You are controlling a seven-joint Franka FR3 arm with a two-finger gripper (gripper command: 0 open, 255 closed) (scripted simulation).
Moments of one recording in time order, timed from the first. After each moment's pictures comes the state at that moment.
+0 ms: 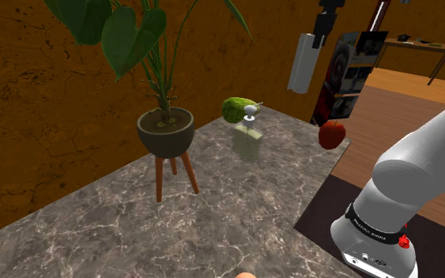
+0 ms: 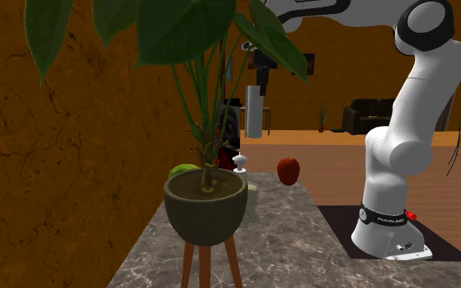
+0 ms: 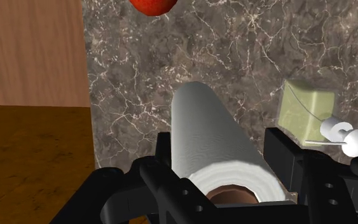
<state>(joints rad) -0.28 -0.31 -0.34 -1.84 -0.08 1.55 -0.62</state>
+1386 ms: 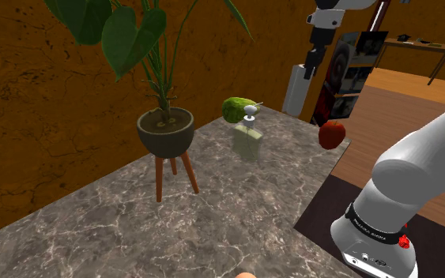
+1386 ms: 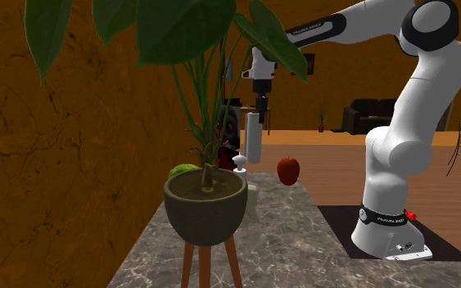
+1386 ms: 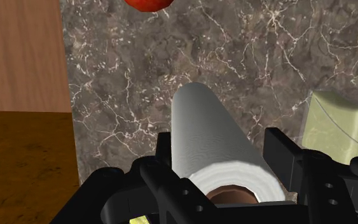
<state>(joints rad) -0.29 -0.34 -0.35 -2.15 -0.10 1.83 -0.62</state>
